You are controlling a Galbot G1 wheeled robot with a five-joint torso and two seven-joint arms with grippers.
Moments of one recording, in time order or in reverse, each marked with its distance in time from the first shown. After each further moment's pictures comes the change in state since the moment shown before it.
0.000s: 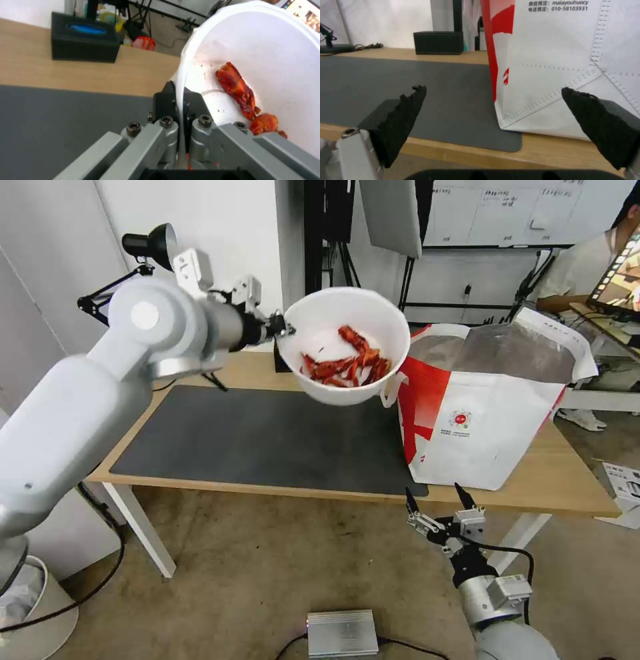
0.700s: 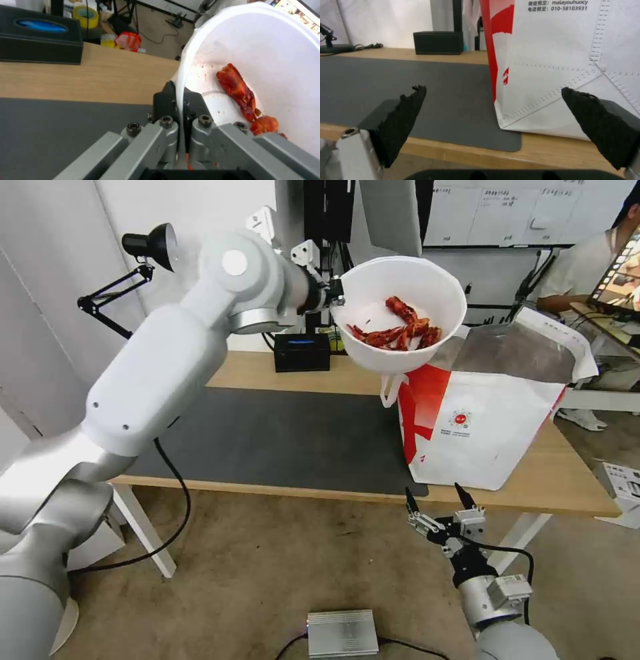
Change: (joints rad) left arm -0.096 -0.262 0.060 0.209 0.058 -0.015 -0.037; right arm 0.000 0.000 0.000 0.000 0.000 0.000 0.000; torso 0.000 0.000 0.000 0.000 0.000
